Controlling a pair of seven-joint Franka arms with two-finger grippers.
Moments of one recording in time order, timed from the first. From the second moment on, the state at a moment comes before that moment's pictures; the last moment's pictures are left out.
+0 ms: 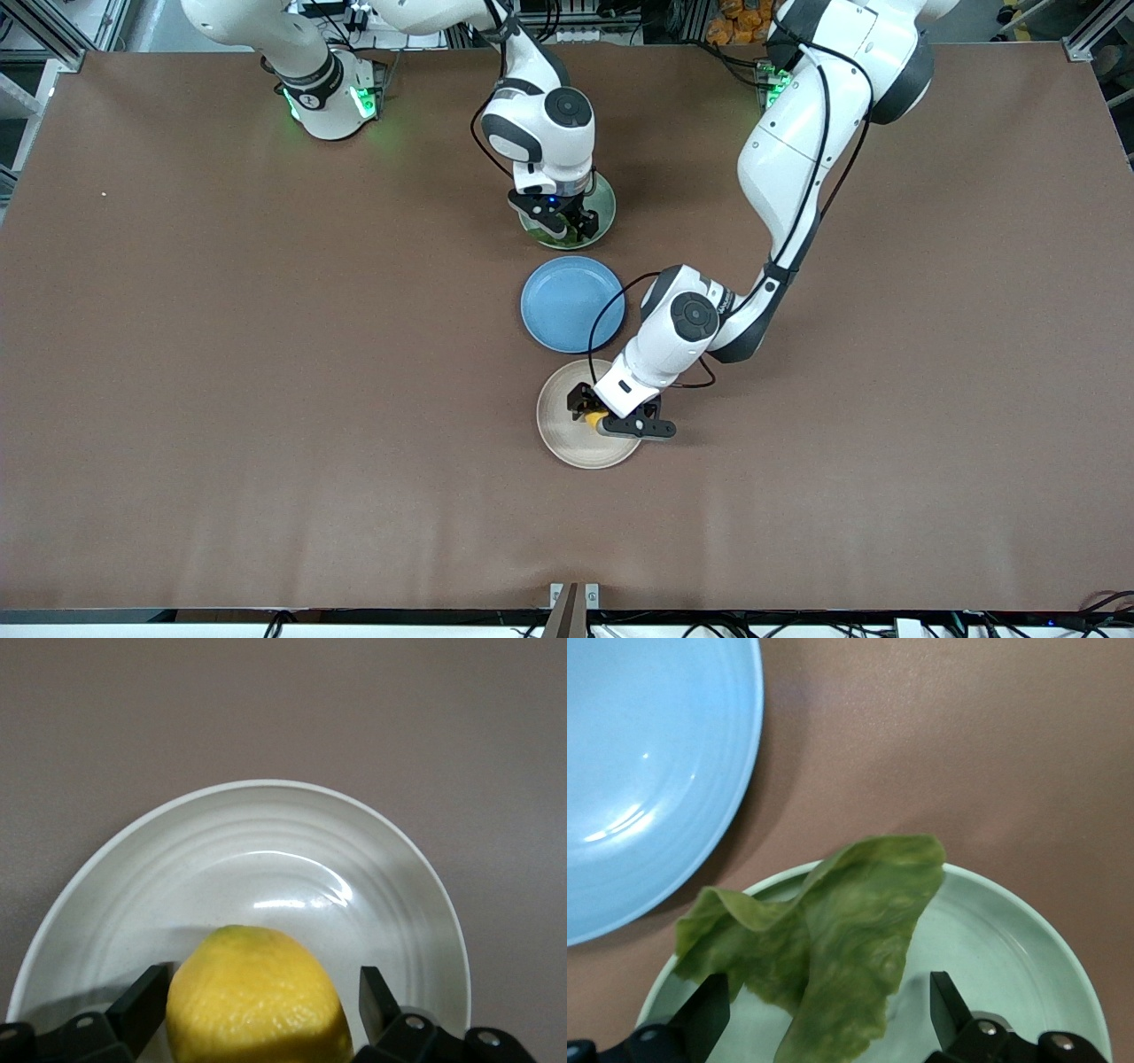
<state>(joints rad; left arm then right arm) -0.46 1.01 -0.19 -1.31 -0.08 2.71 -0.46 0.95 0.54 0.09 -2.01 -0.16 2.50 1.82</state>
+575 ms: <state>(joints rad) -0.46 1.01 -0.19 -1.31 -0.08 2.71 -0.49 0.95 0.54 0.08 -2.00 -0.18 2.49 1.83</state>
